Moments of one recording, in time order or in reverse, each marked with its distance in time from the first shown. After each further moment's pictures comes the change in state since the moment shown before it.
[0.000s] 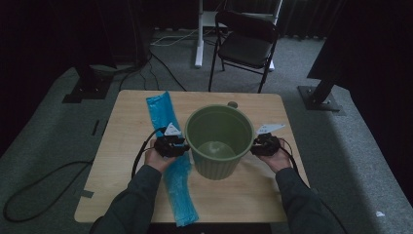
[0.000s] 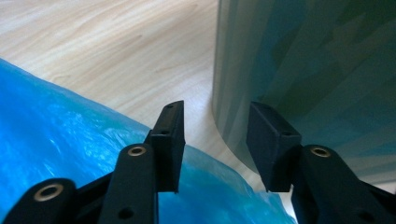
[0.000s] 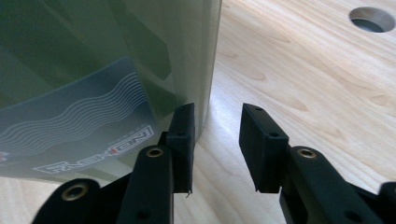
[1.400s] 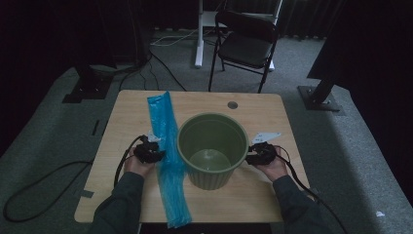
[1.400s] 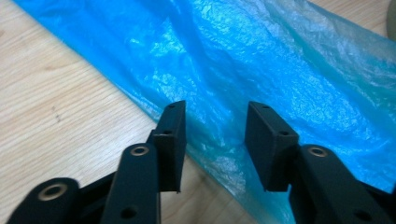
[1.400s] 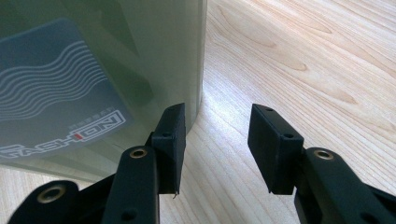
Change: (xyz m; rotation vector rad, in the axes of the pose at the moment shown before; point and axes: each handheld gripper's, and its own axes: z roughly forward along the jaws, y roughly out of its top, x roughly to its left) left arm 0.050 -0.063 -0.004 0.175 0.243 -0.081; right arm 0.025 -0.013 0.005 -0.002 0.040 -0.029
